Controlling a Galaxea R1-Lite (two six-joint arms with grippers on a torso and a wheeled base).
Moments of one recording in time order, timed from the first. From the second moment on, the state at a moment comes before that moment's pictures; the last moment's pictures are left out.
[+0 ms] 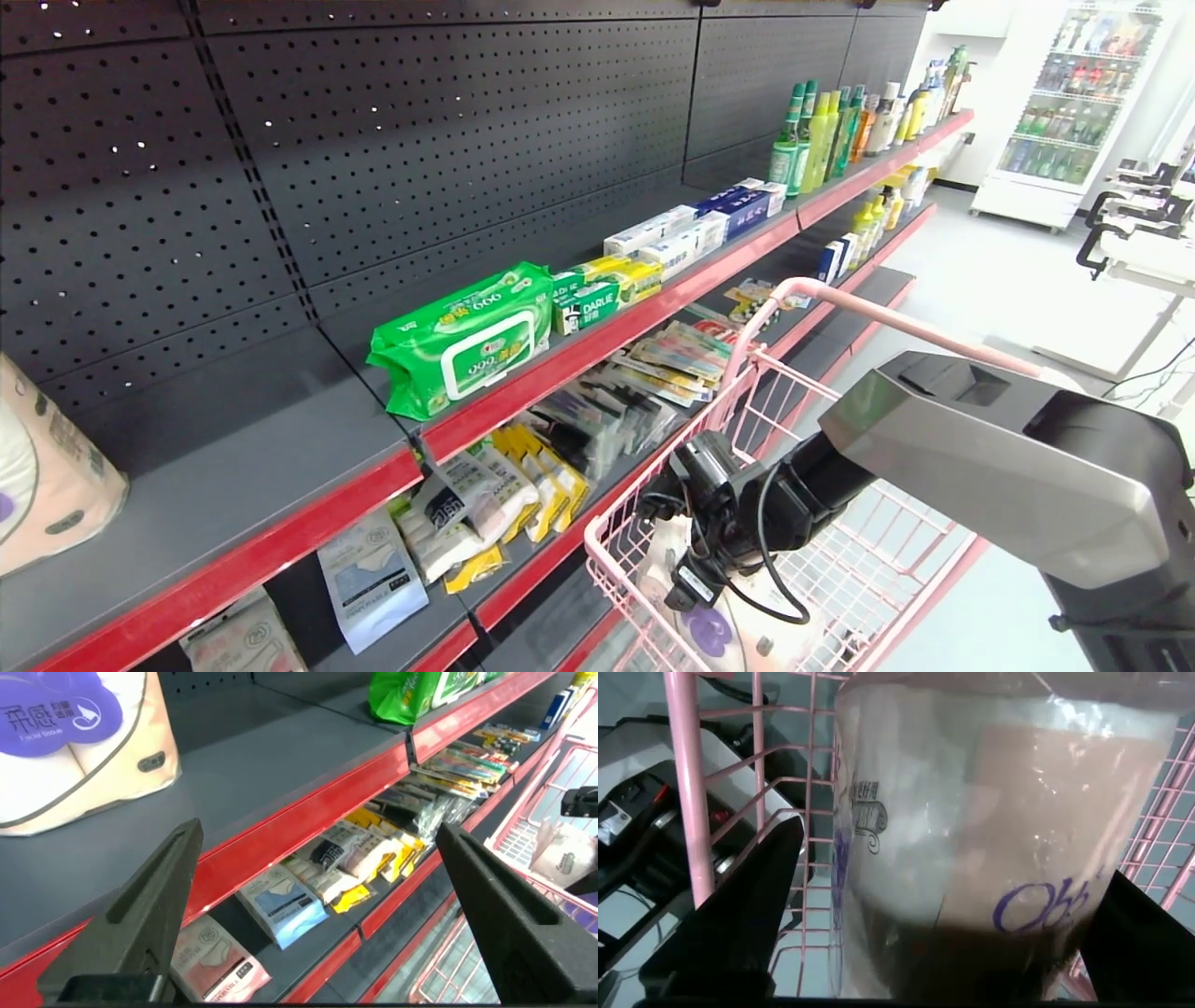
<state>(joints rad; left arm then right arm) 0.00 0.00 0.00 0.00 0.01 0.01 0.58 2.44 -1.19 -0.05 -0.06 -0.31</state>
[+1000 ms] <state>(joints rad) 0.00 0.00 0.00 0.00 0.01 0.01 0.57 2.47 -1.21 -0.06 -0.04 -0.34</state>
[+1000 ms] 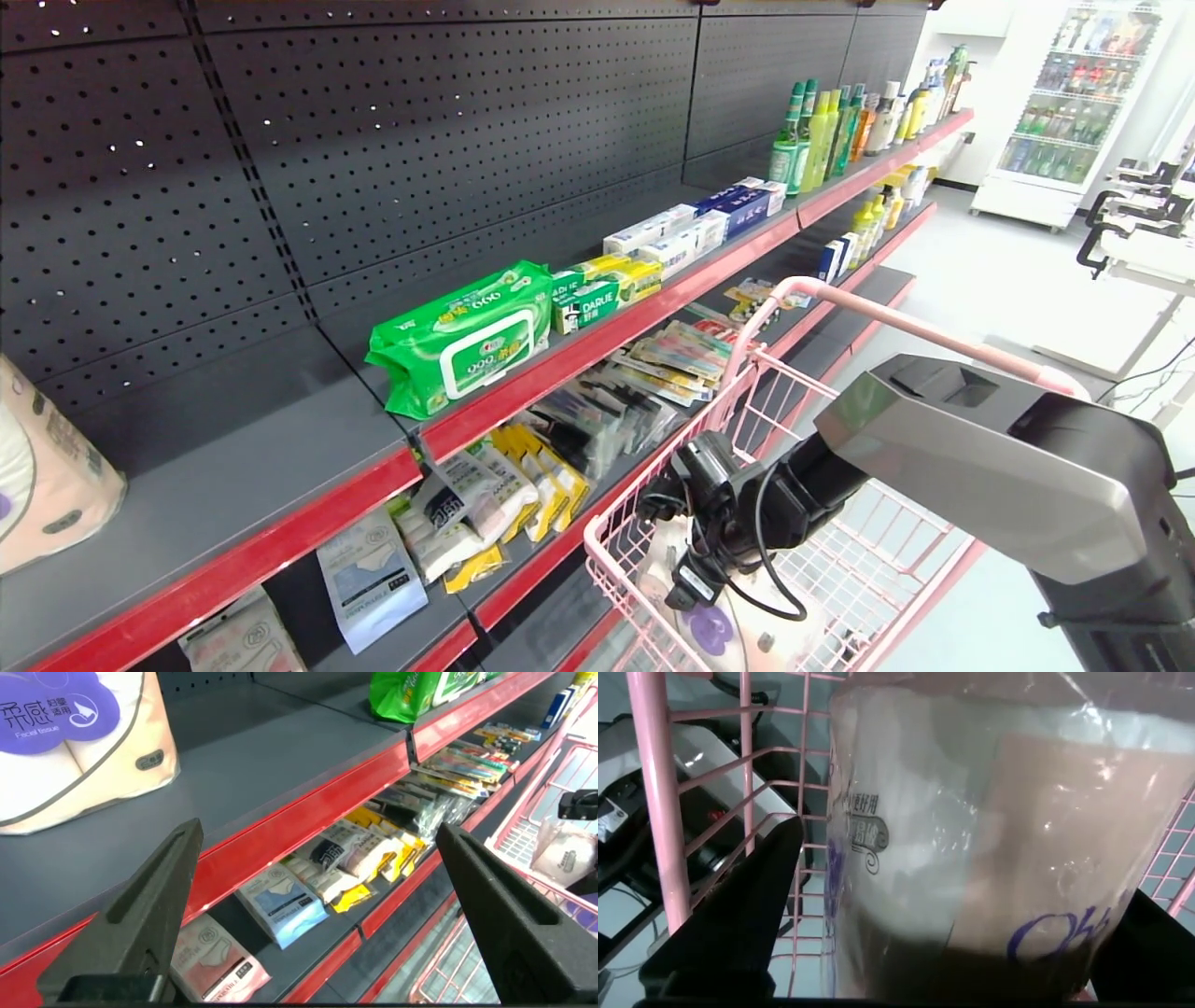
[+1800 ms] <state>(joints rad) 0.00 0.00 0.00 0.00 0.01 0.01 0.56 2.48 -1.22 -0.05 -0.03 -0.34</state>
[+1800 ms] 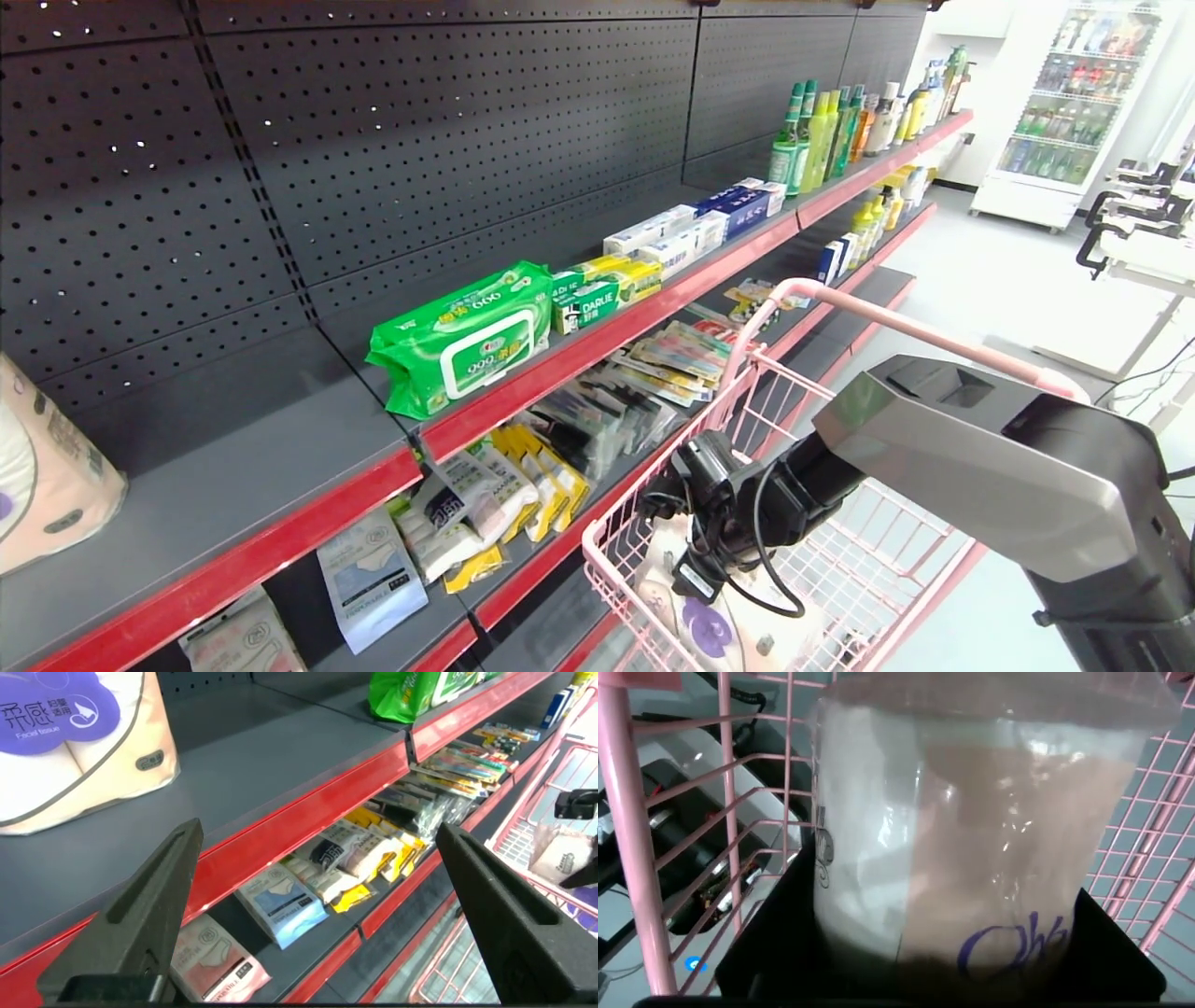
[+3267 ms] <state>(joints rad) 0.00 0.00 0.00 0.00 0.00 0.01 0.37 1.49 -0.91 0.10 -0.09 -0.19</state>
